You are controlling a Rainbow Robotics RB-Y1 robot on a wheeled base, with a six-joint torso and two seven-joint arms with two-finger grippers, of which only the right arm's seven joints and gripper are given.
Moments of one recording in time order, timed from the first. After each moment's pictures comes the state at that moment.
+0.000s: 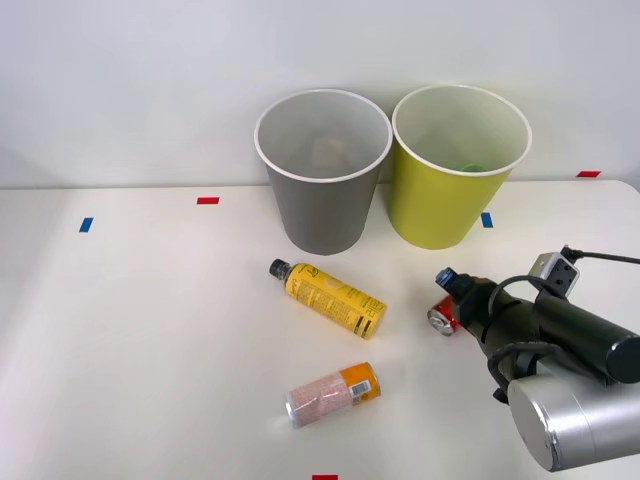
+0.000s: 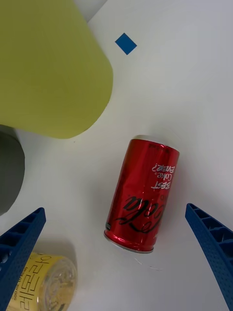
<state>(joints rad) 0.14 -0.19 0.20 -2.33 0.03 1.24 0.59</state>
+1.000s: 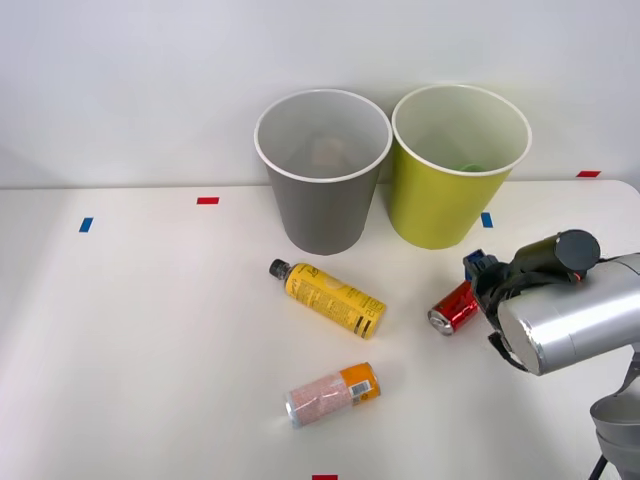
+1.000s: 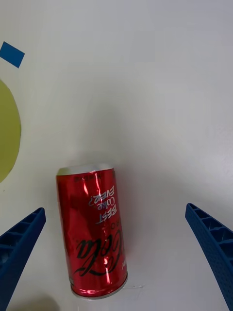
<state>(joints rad) -0.15 -0.32 0.19 -2.12 -0.06 1.59 0.16</state>
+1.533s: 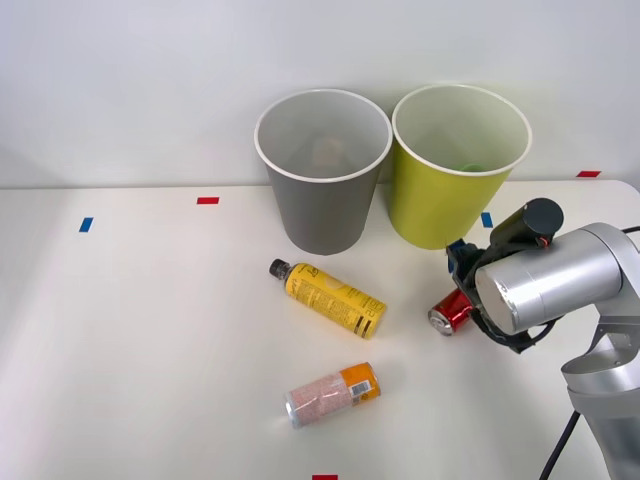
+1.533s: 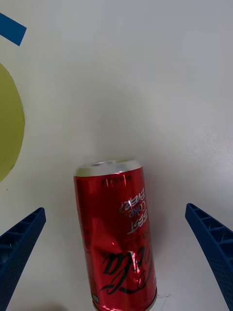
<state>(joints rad) -0.27 -0.30 0.20 -1.95 -0.11 1.59 0.16</state>
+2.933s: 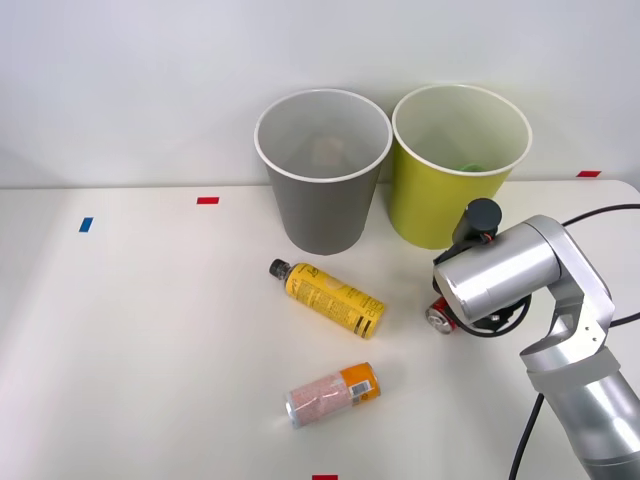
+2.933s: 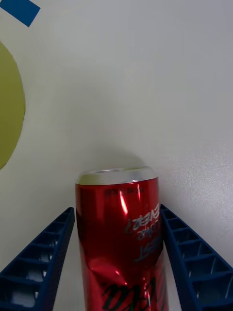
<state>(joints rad) -0.37 -0.27 0.29 -1.77 0.01 1.56 0.19</state>
